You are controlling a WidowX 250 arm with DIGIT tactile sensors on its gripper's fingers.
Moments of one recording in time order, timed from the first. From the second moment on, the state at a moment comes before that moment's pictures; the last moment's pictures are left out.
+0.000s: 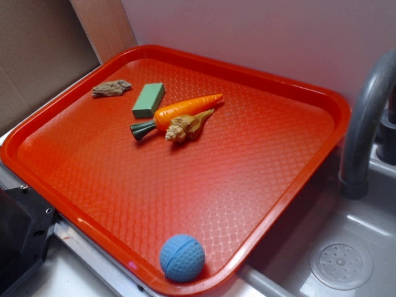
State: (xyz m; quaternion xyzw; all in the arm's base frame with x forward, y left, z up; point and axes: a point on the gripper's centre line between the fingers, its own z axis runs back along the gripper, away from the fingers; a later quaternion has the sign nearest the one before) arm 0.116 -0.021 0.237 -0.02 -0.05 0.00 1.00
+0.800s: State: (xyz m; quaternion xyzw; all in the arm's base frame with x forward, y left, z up) arm 0.208 0.009 0.136 0.01 -0.10 -0.11 0.99
